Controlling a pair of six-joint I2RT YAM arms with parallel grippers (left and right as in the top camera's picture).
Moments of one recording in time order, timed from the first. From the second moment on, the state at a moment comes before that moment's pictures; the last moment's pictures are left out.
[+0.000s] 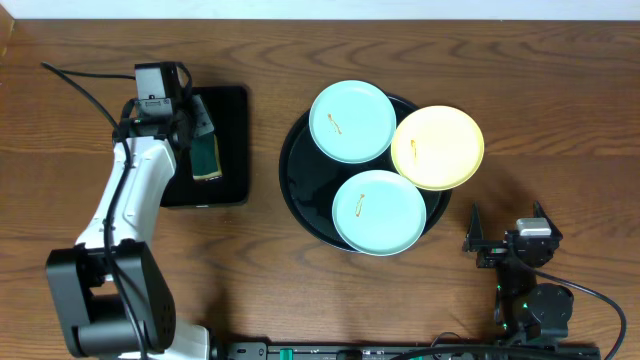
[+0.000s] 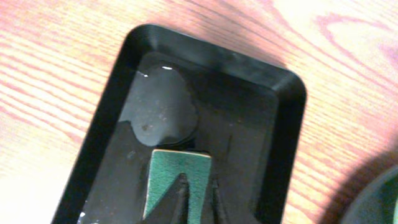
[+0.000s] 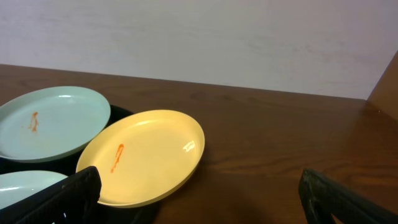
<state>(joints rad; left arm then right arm) 0.08 1.68 1.21 -0.46 -0.04 -0.30 0.00 0.01 0.01 -0.07 -0.01 -0.05</state>
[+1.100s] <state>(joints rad) 0.08 1.52 1.23 -0.65 -0.08 -0.27 0.00 0.01 0.01 -0.07 -0.01 -0.05</state>
